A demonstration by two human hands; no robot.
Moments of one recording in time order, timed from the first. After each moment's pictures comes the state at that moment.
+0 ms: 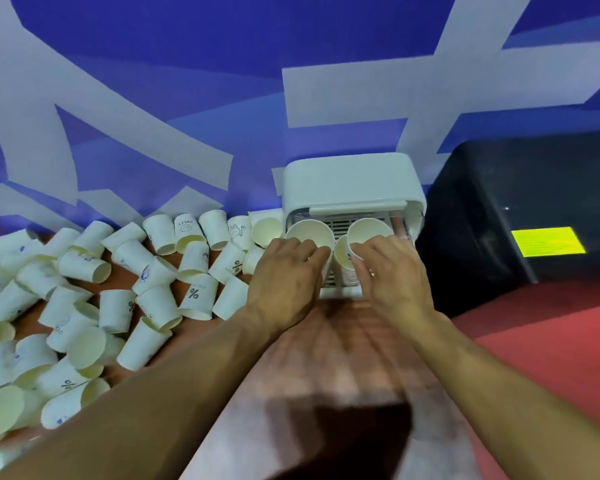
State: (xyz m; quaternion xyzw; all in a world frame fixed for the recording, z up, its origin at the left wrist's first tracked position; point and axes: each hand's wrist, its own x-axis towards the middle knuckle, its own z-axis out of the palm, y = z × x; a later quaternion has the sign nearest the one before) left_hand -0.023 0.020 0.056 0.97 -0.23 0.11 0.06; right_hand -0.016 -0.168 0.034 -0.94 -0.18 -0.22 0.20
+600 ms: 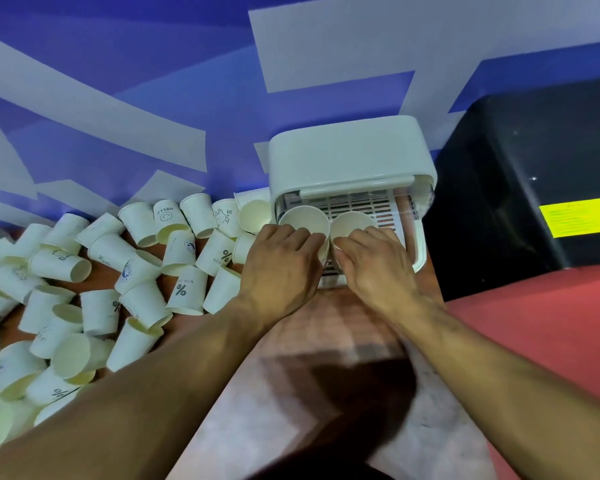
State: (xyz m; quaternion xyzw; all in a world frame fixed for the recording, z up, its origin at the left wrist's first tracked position) left_hand 0.005 0.021 0.027 0.97 -0.24 0.07 0.07; right_hand 0.007 -0.156 -0.009 -0.96 -0.18 -0.10 0.17
